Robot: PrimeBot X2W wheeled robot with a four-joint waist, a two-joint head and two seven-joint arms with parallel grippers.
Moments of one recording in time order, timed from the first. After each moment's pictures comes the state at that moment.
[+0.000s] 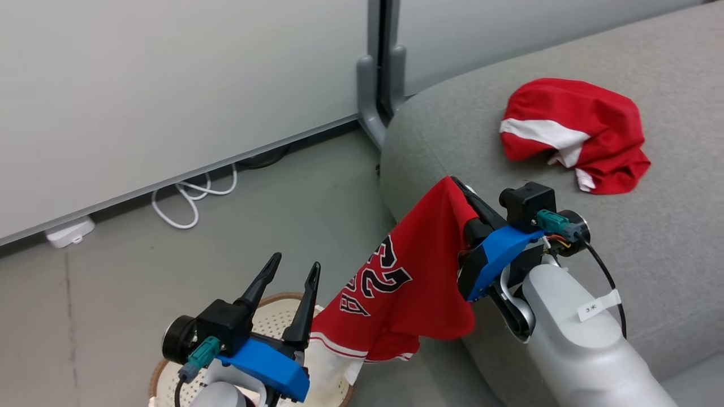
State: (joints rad) left arm -0.20 0.15 -0.42 0.36 -0.35 -0.13 -0.26; right arm -0.68 -0.05 0.39 0.85 0.28 0.13 -0.26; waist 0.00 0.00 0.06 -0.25
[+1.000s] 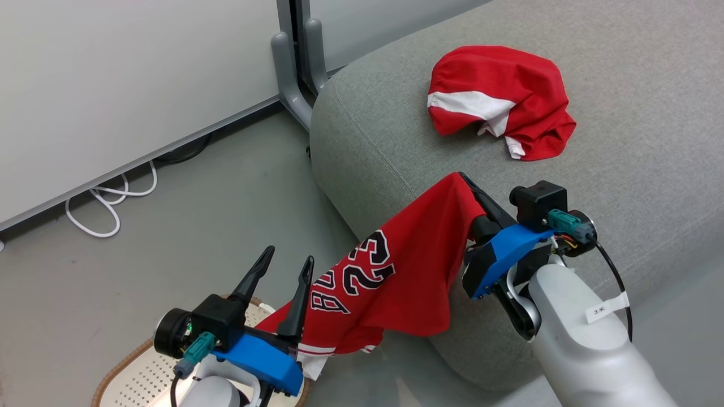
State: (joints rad) left arm -0.21 0.16 -0.41 0.35 -0.33 -0.13 -0.26; right arm -0.66 -0.05 0.35 0.81 0.28 0.13 -0.26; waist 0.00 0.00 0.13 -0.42
